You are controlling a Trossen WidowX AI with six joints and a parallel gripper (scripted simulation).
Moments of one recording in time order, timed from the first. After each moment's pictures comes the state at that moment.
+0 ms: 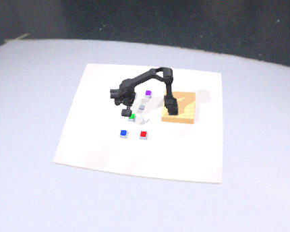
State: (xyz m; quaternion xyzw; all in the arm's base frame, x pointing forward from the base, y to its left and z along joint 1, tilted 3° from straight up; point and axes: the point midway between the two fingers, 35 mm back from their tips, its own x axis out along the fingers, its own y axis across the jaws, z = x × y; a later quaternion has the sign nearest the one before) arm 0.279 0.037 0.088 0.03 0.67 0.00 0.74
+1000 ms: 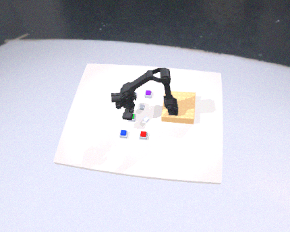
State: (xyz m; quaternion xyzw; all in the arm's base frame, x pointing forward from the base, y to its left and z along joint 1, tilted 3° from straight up) arm 0.279 0.037 0.052 0.03 0.68 0.00 0.74
